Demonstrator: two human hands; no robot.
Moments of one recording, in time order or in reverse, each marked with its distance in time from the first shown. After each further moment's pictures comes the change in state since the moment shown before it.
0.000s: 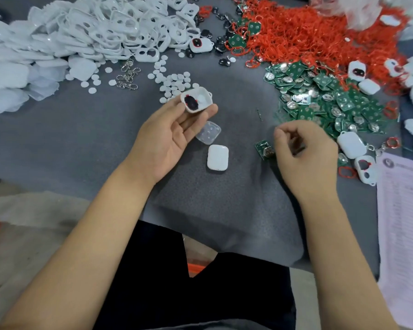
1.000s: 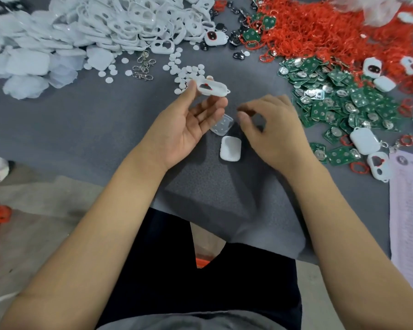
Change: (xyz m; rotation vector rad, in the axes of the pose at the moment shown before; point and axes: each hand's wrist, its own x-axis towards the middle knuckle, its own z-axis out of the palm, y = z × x) left_hand -0.004 0.005 0.003 0.003 0.063 -0.072; right_hand 0.033 -0.043 0.036 -0.111 -0.316 -0.266
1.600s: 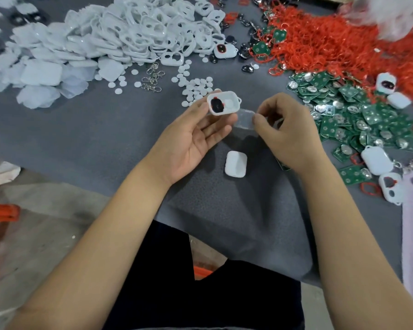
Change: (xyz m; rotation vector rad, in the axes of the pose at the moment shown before) left_hand 0.004 -0.001 -0.003 0.051 -0.076 0.023; right_hand 0.022 0.017 -0.002 0.348 0.007 0.163
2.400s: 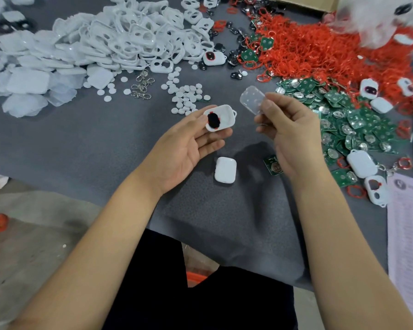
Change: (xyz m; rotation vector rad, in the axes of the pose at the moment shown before) left_hand 0.002 -0.007 -0.002 0.194 -0.097 0.015; right_hand 0.007 0.004 -0.001 0.815 0.215 0.324
